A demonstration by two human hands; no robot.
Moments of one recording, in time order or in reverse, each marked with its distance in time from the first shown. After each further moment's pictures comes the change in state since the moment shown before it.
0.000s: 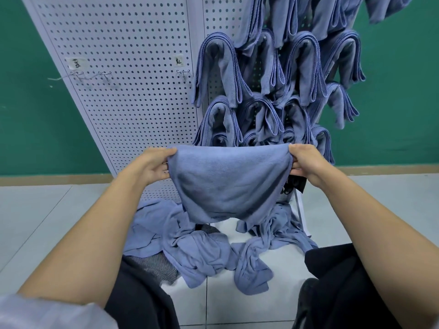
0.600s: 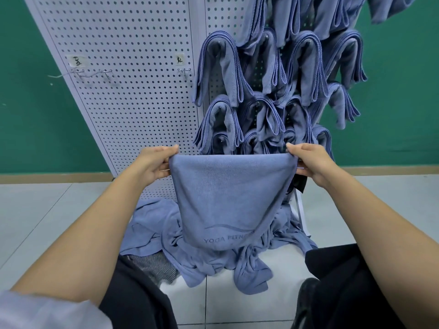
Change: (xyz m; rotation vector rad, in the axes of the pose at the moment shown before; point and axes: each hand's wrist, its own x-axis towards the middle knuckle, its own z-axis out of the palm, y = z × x) left_hand 0.002 -0.008 -0.006 0.011 0.033 0.069; right_hand -0.004 0.001 -0.009 0.019 0.021 -0.010
